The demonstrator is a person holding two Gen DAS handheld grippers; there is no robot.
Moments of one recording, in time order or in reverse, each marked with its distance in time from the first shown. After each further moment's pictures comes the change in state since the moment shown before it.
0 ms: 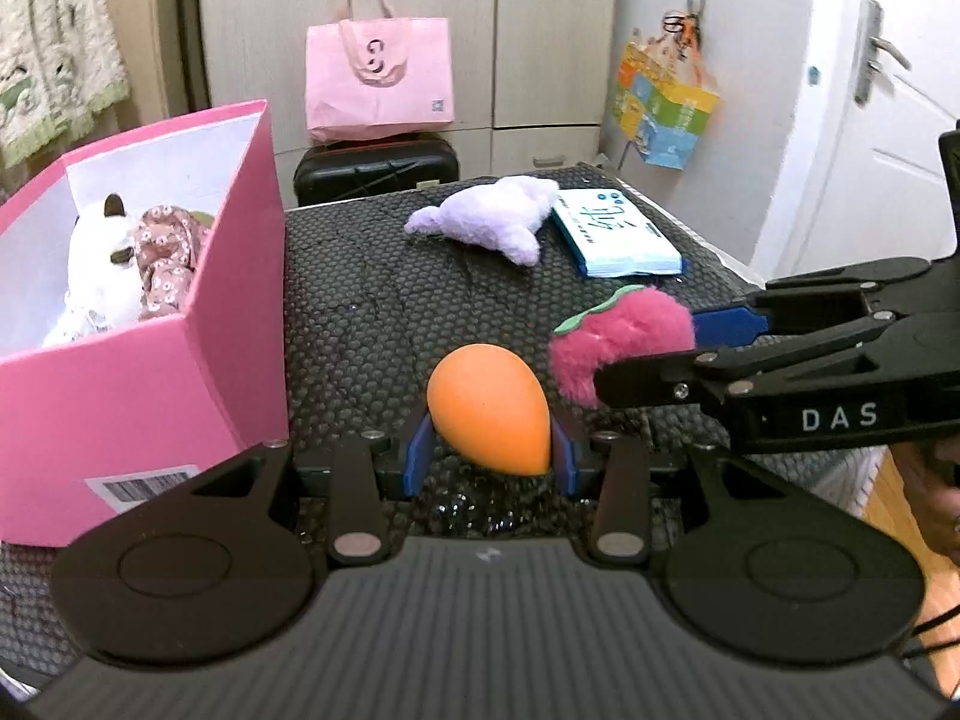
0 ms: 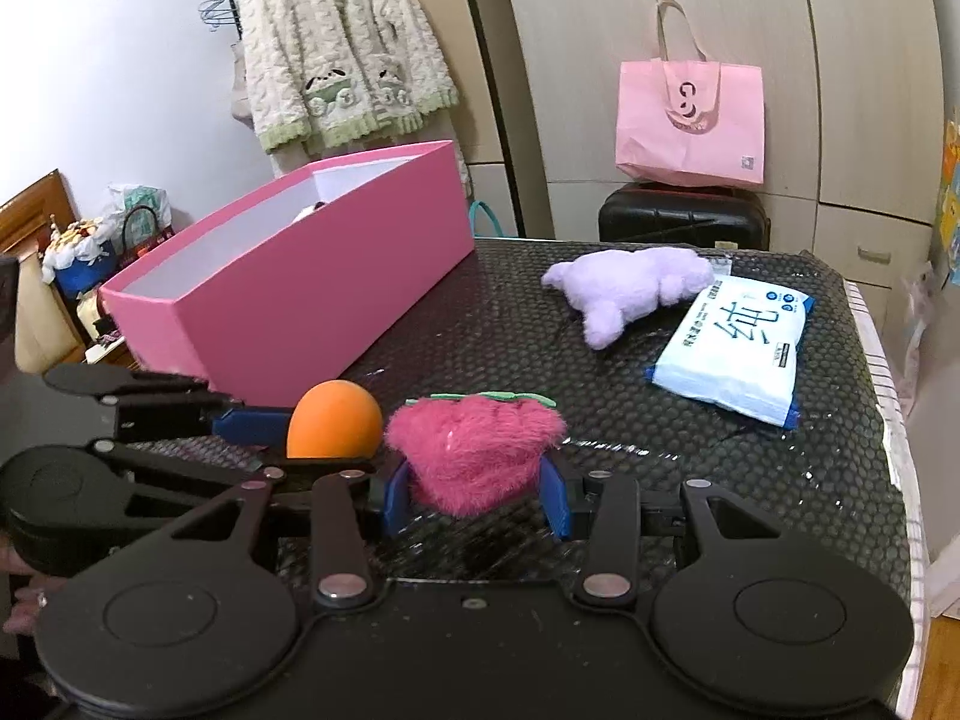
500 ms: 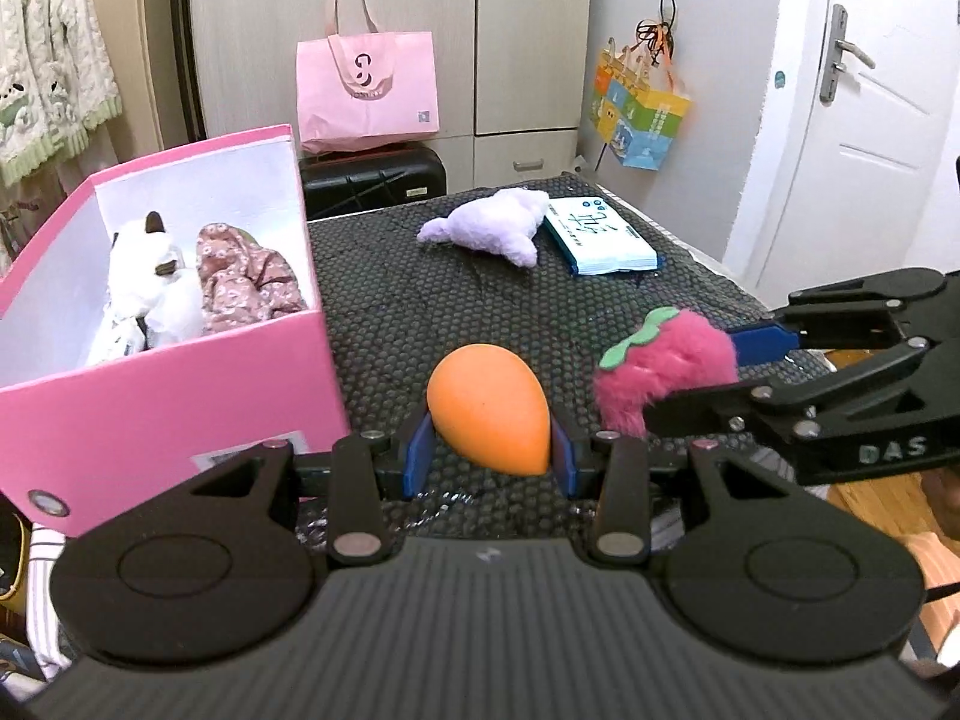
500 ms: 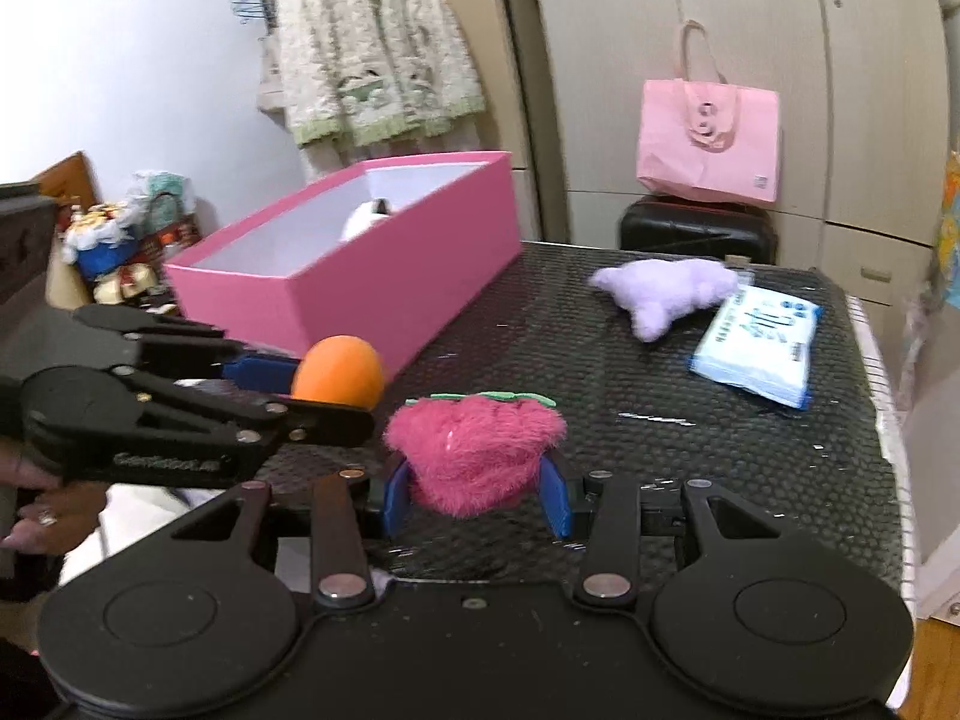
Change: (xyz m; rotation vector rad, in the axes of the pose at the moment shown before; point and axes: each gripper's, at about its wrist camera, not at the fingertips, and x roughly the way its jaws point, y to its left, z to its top) left arm -0.051 0.023 -0.002 0.033 -0.004 -0.041; right arm -0.041 0.048 -0.010 -0.039 -0.002 0.018
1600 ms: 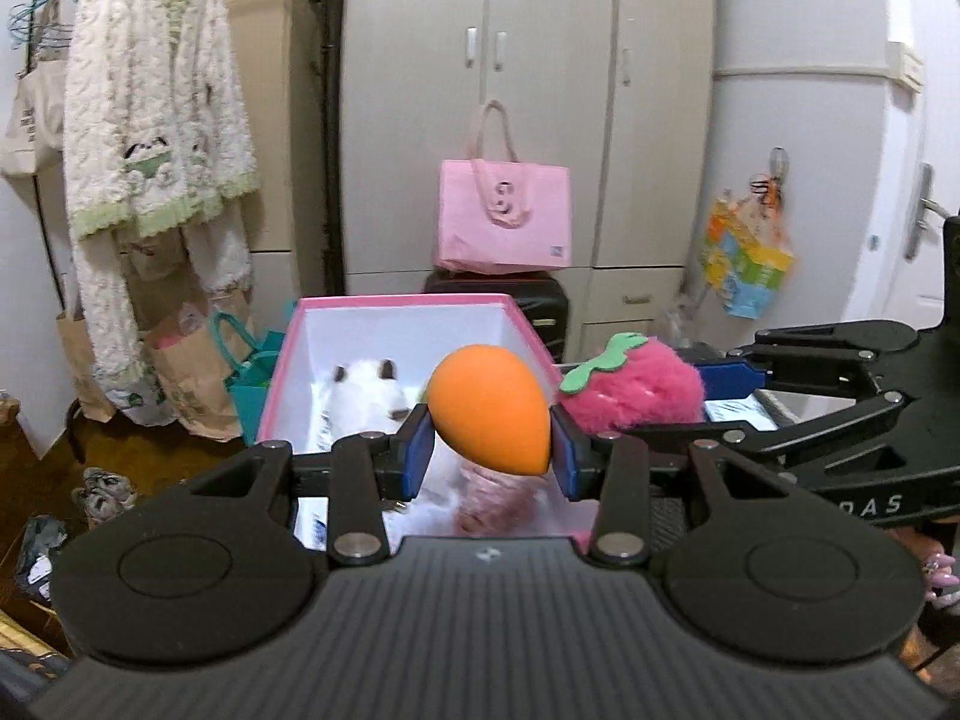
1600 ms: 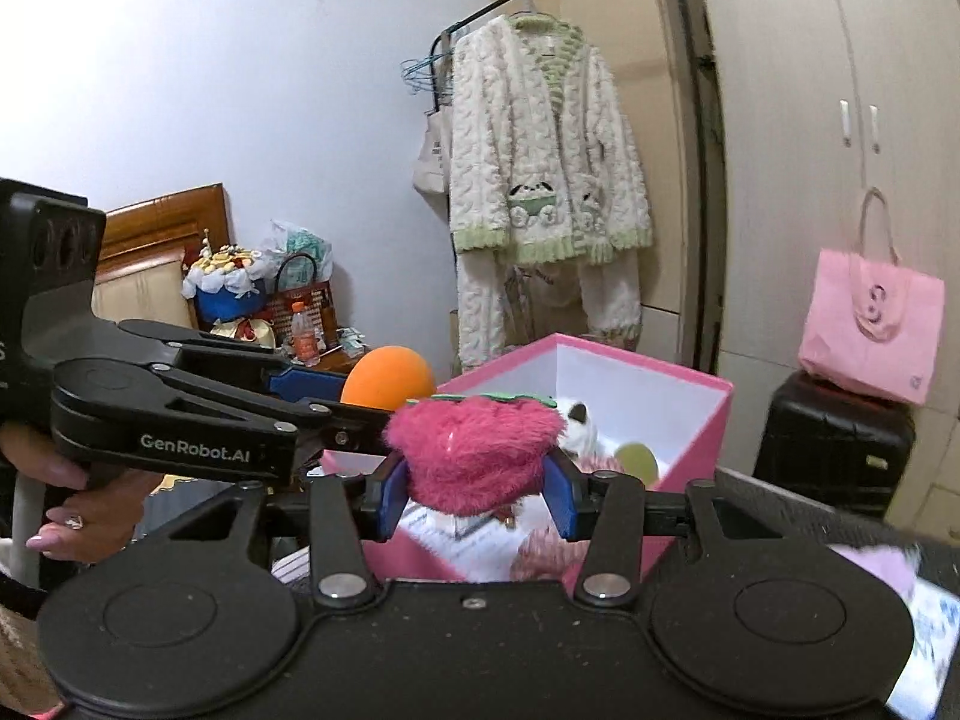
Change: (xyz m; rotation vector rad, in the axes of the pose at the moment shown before) left arm -0.085 0.116 0.051 -0.131 -0.216 0.166; right arm 0.045 0.092 0.118 -0.230 -0.190 0.208
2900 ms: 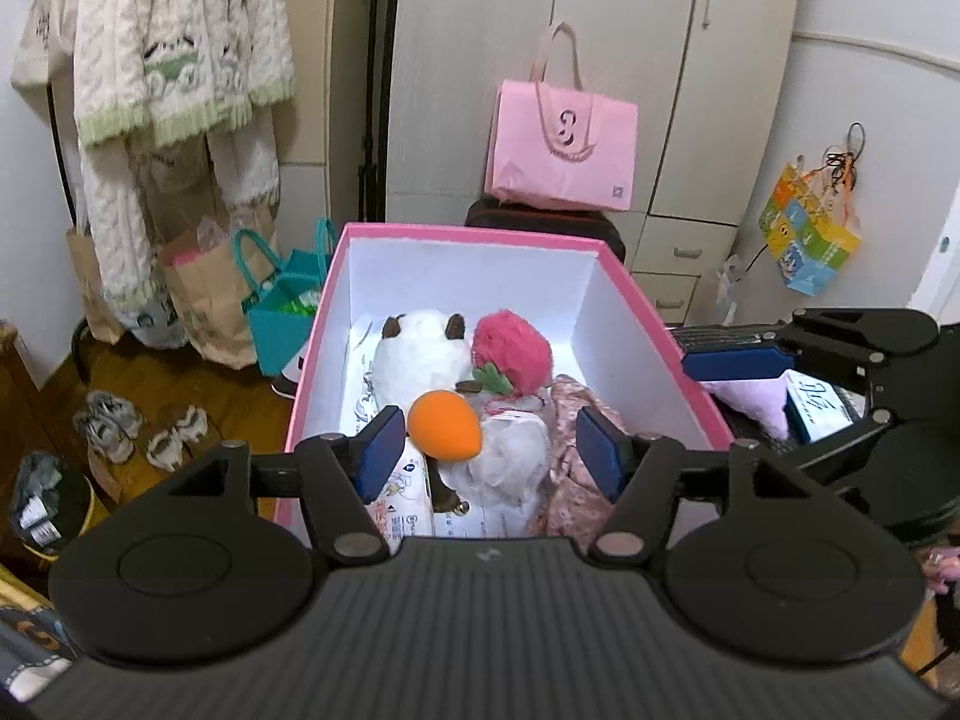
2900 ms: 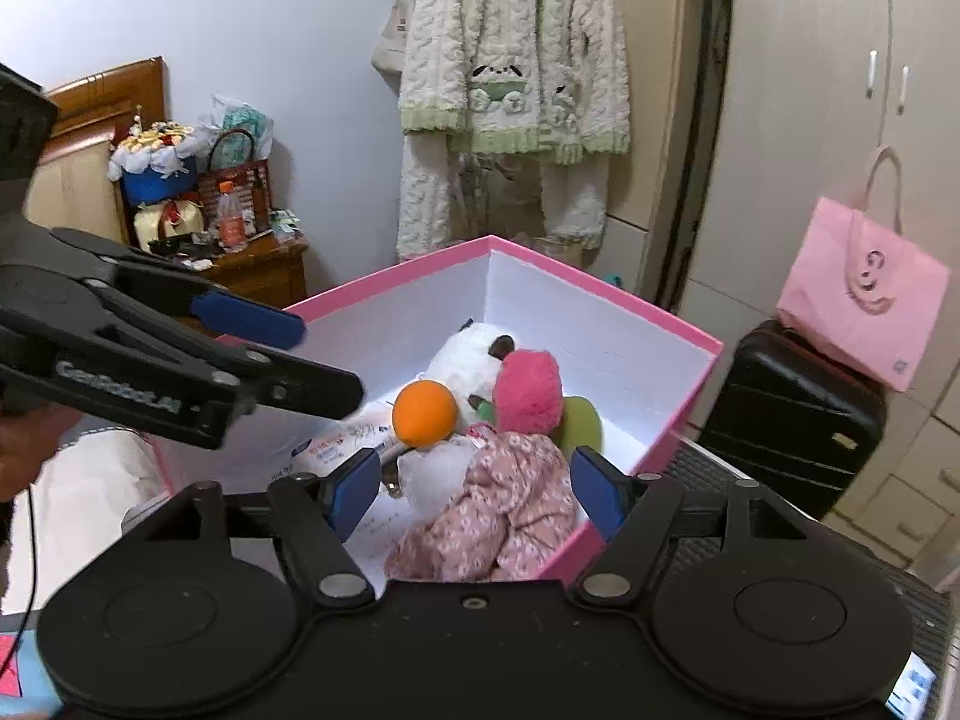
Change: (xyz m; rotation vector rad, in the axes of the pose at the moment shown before) left arm 0.072 0.043 0.007 -0.089 0.148 0.037; right arm 0.087 -0.032 0.013 -0.078 0.252 -0.126
